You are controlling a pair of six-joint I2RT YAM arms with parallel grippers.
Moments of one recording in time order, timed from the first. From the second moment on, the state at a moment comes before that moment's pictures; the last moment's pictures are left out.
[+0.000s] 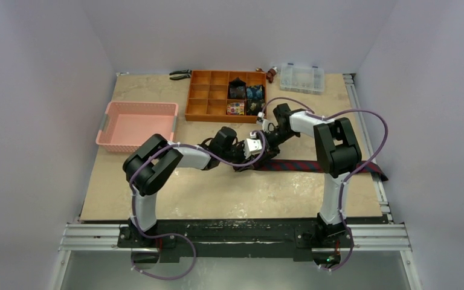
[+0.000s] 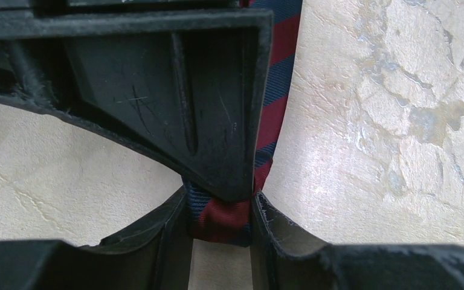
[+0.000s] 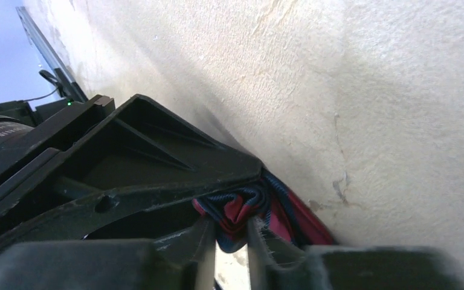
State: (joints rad) left arm -0.74 1.94 0.95 0.33 0.54 0.34; right arm 0.30 2.03 1.31 -0.75 -0.80 0.00
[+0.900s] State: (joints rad) left arm -0.69 2.07 0.86 0.78 0.83 0.31; right arm 0.20 2.22 1.31 -0.91 -1.04 -0.17
